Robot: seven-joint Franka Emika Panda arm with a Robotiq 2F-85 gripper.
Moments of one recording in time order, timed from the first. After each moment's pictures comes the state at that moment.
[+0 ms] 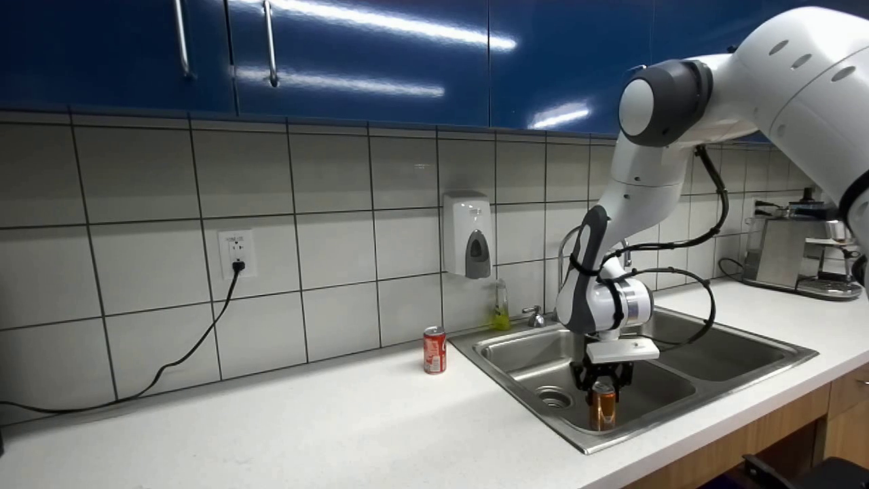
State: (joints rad) arm -0.16 0.75 -0.13 -2.09 0.07 2.85 0.00
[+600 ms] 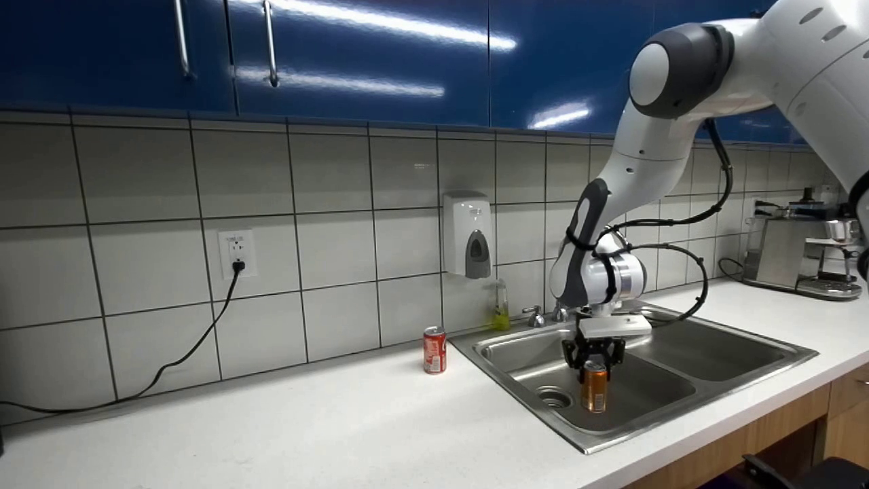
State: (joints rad) arm -0.15 0.62 -0.13 -2.11 0.06 2.76 0.00
